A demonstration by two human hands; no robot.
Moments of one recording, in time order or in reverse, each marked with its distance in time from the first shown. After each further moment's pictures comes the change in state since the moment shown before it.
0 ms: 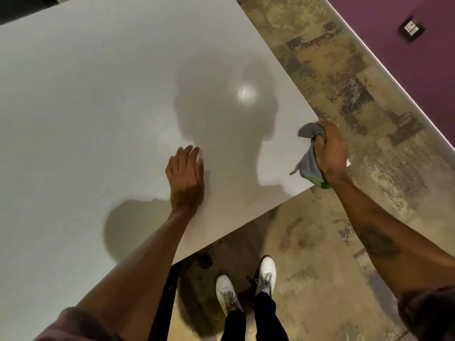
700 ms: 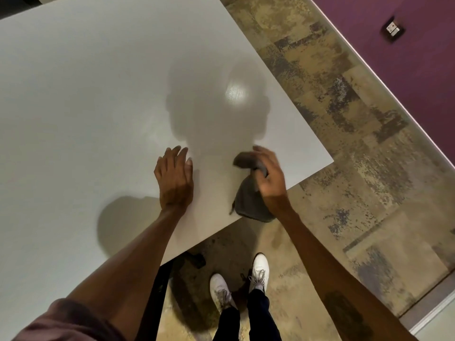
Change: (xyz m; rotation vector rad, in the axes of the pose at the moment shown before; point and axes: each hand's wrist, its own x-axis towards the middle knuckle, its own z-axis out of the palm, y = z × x) left_hand 0.001 0.008 -0.005 0.055 -0.021 -0.028; right_hand -0.093 -0.117 0.032 0.440 -0.102 -0.094
